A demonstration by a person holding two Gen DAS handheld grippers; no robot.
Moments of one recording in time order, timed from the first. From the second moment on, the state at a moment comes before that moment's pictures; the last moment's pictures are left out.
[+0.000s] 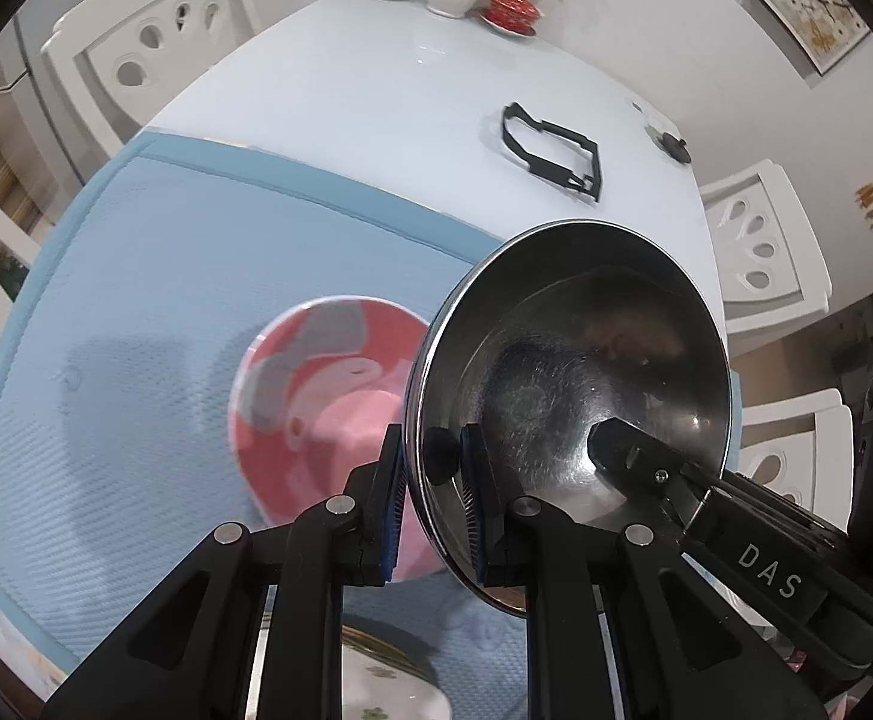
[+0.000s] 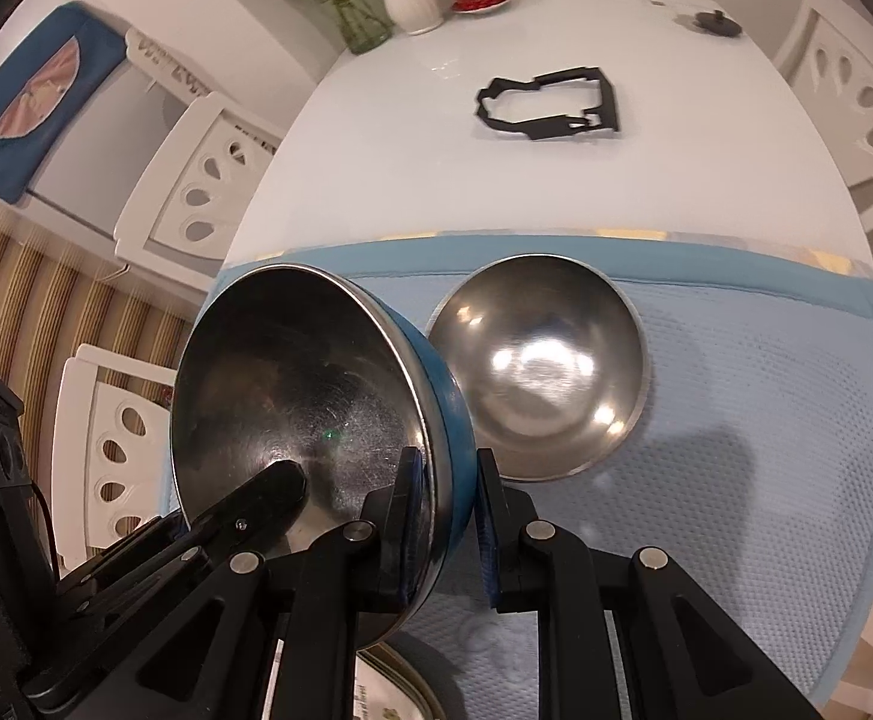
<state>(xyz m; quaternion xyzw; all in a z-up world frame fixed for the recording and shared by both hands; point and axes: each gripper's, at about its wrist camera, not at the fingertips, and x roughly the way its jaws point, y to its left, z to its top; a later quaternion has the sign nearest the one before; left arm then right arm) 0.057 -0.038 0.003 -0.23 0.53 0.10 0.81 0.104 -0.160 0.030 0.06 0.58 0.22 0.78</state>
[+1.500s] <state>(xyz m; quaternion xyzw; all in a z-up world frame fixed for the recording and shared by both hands) 0.058 0.001 -0.047 -0.18 0.59 0.08 0.79 0.097 -0.108 -0.023 0.05 0.65 0.19 0.73</state>
